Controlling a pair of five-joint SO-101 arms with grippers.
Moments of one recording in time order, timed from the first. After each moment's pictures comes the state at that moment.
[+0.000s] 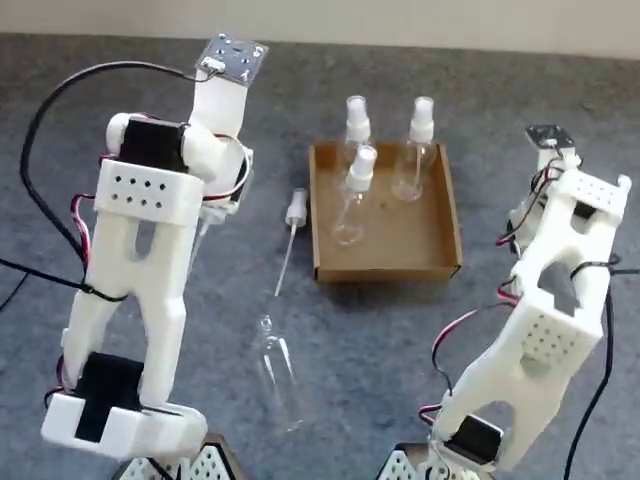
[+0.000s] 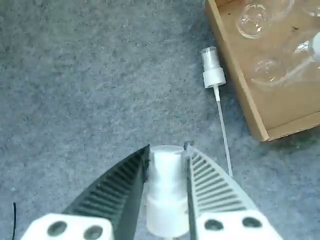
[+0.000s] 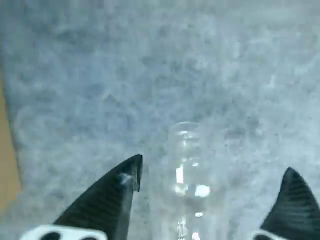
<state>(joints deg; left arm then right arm) 5.1 -5.5 -13.7 93.2 -3.0 24.2 39.6 -29.3 80.5 37.1</state>
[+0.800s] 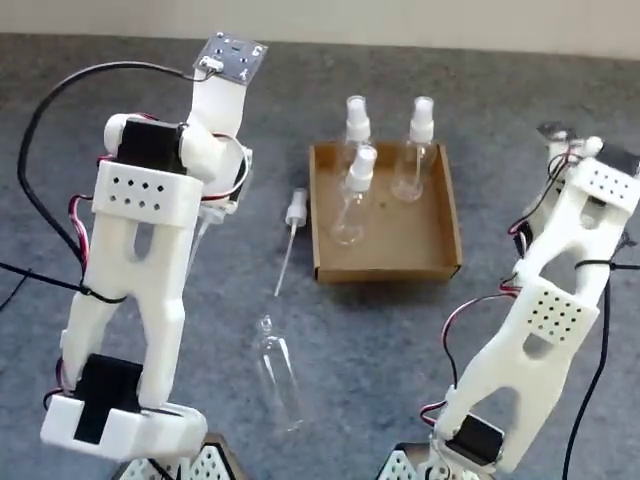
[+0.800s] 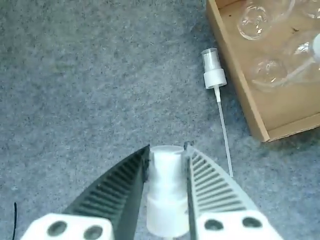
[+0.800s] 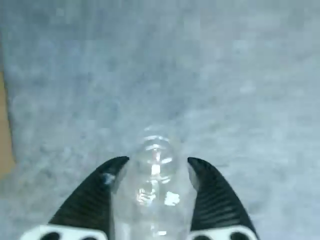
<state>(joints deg) 5.1 -5.8 -13.7 93.2 -3.1 26.3 55.2 -66.9 100.1 41.6</state>
